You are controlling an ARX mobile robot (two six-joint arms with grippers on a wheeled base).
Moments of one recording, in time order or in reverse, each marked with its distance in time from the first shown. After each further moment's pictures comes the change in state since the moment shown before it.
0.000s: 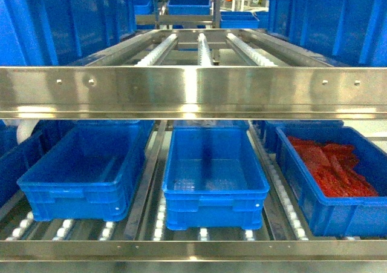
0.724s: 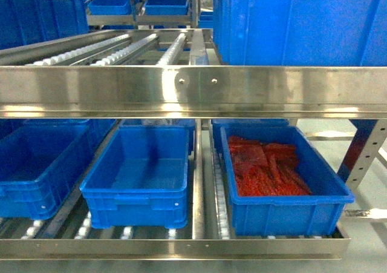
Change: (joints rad) left arm 0.000 0.000 0.000 0.001 -0.001 0.000; right arm 0.000 0.000 0.000 0.004 0.000 0.000
